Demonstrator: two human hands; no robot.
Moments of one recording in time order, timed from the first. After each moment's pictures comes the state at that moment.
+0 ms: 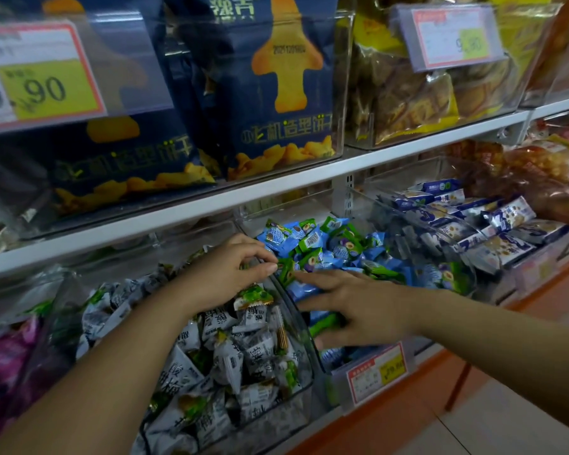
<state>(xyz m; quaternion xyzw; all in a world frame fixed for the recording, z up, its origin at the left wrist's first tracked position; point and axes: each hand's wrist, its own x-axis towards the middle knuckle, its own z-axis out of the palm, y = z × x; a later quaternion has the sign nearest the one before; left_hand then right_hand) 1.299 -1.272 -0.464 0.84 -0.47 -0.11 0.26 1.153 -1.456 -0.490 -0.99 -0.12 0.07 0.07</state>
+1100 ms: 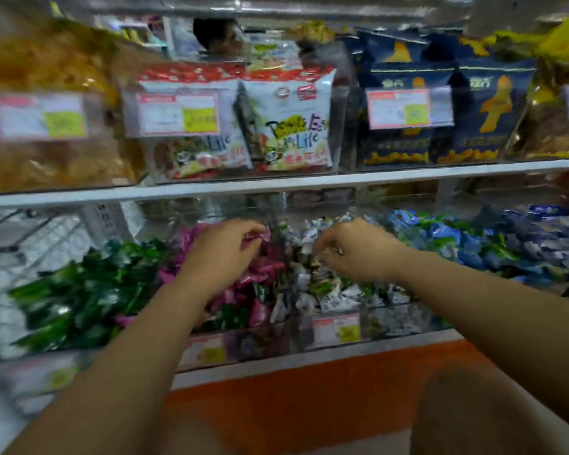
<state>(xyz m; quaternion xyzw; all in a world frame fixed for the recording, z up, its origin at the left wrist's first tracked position) 1.219 -0.993 -0.428 0.93 -0.27 0.11 0.23 1.162 -1.209 -0.414 -0.99 -0.09 -0.05 0.07</state>
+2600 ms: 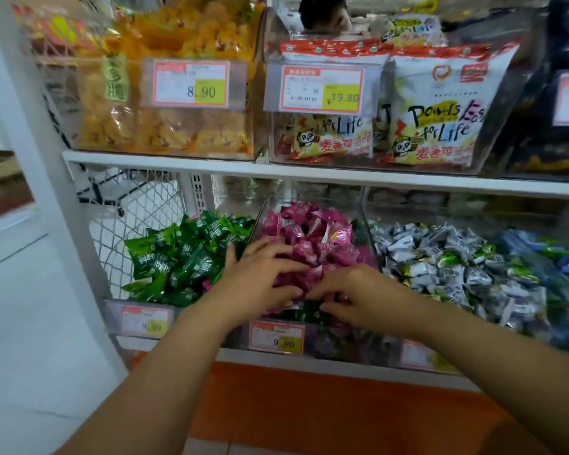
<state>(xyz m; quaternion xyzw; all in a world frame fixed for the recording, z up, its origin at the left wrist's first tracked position) 1.205 -0.910 -0.469 0.96 -0.23 0.03 0.15 1.185 -1.108 -0.459 -0.93 -0.34 -0.01 0.12</state>
